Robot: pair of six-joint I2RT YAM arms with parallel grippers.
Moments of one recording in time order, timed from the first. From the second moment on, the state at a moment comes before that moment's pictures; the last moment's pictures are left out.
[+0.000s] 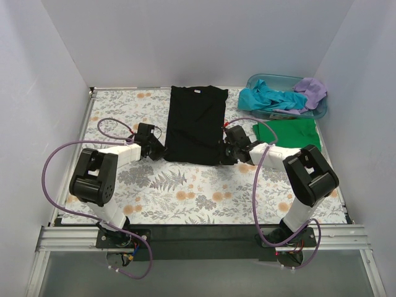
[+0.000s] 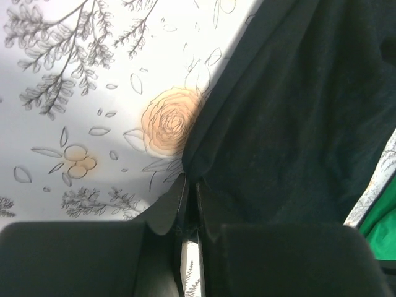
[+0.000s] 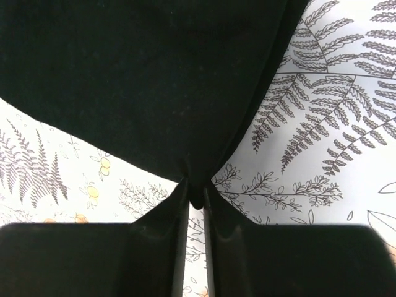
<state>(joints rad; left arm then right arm) -0.27 1.71 0.87 -0.10 0.07 -0.94 0.60 1.71 0.92 -0.11 -0.18 0.53</state>
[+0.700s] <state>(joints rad) -0.55 0.51 0.21 -0.53 0.09 -1.25 1.14 1.07 0.34 -0.13 -0.01 0.90</state>
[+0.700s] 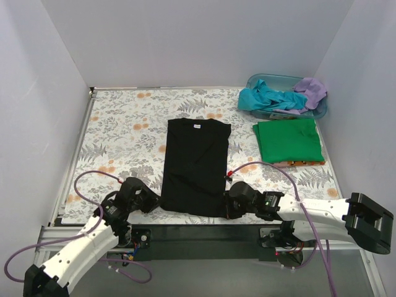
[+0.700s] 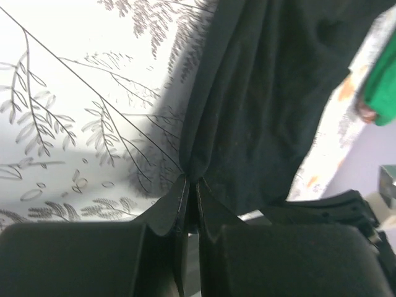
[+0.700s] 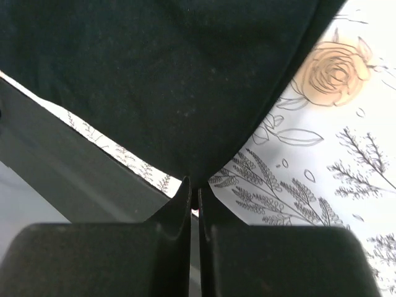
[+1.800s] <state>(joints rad) -0.54 1.00 0.87 -0.47 -0.13 -1.13 0.79 1.14 0.87 -0.34 0.18 0.54</state>
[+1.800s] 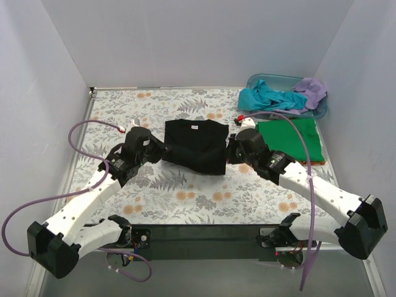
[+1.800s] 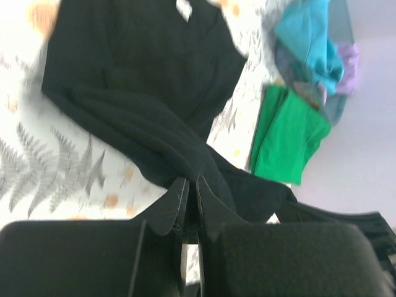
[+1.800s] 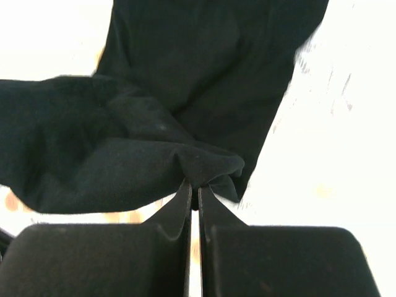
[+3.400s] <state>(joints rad) -0.21 1.73 1.36 -0.36 -0.06 -0.88 0.39 1.74 1.32 -0.27 -0.20 0.26</state>
